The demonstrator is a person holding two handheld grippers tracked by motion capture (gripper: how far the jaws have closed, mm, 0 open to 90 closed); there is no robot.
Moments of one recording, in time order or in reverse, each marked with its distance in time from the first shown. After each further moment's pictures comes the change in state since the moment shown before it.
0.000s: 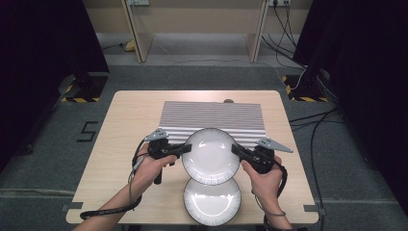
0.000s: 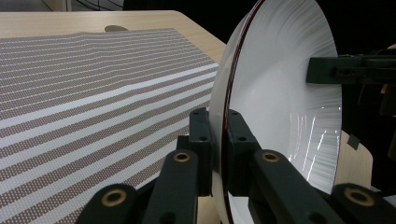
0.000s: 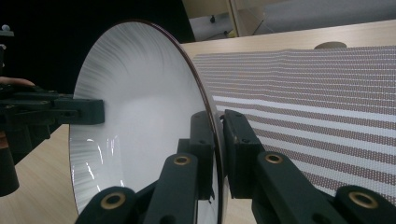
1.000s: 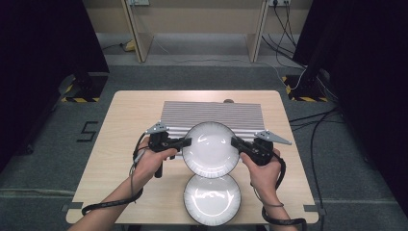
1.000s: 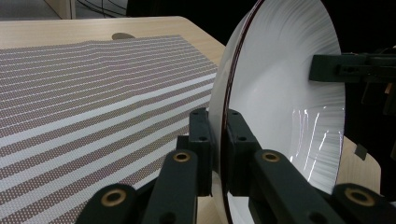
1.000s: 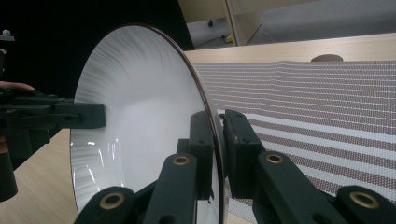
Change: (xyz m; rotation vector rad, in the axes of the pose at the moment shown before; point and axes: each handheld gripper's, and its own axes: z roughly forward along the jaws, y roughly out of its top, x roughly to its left) left arm 0.011 0.013 0.006 -0.005 0.006 -0.008; right arm -0.004 0.016 0.011 -0.010 -0.009 -0.006
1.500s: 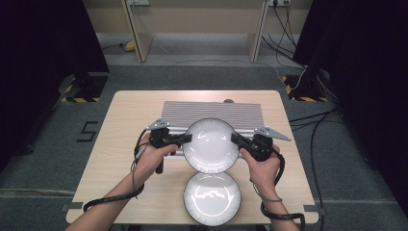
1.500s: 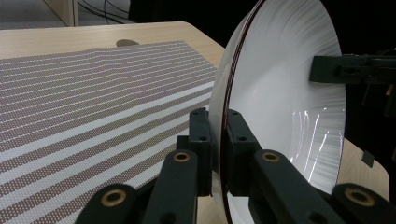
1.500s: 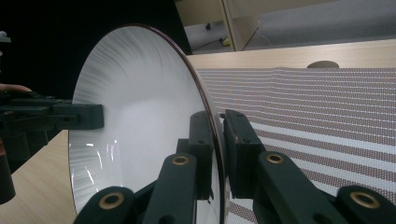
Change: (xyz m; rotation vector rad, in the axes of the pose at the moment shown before) left arm 0.007 0.008 0.006 -0.008 0.004 0.004; right arm -0.005 0.007 0.007 -0.011 -0.008 0.002
